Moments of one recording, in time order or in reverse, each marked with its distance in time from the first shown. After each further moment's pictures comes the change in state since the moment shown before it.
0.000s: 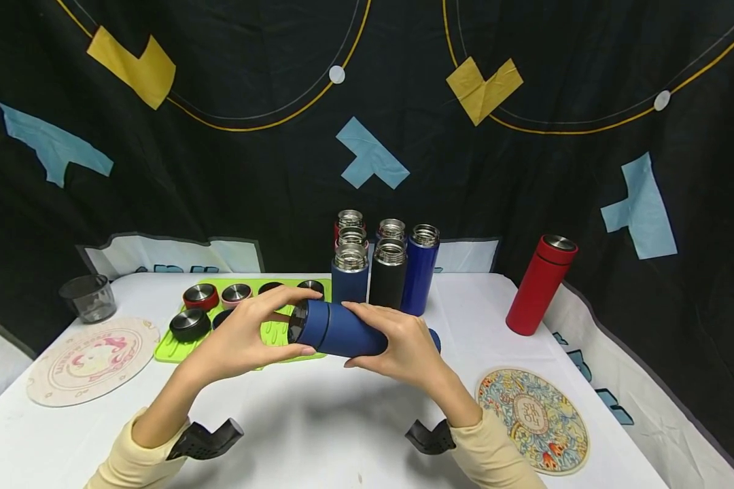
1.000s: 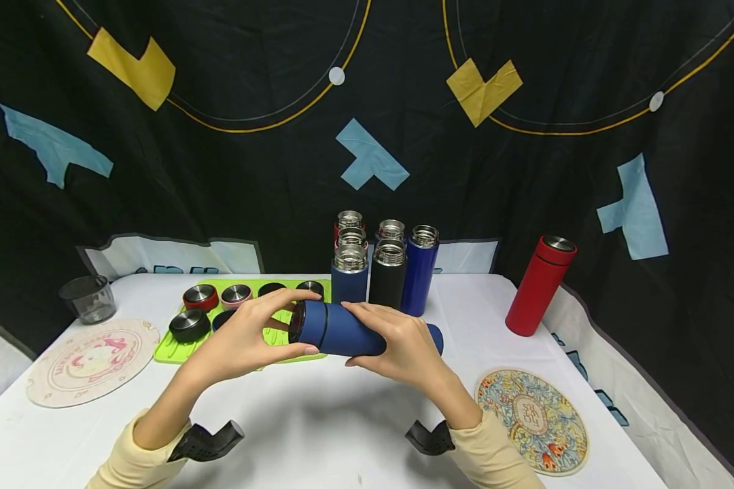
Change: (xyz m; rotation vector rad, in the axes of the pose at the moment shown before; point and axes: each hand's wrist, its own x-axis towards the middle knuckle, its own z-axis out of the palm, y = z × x) left_hand -0.001 -0.001 0.002 -0.014 -0.030 -0.076; right_hand -0.001 -0.003 0.000 -0.080 0.002 -0.007
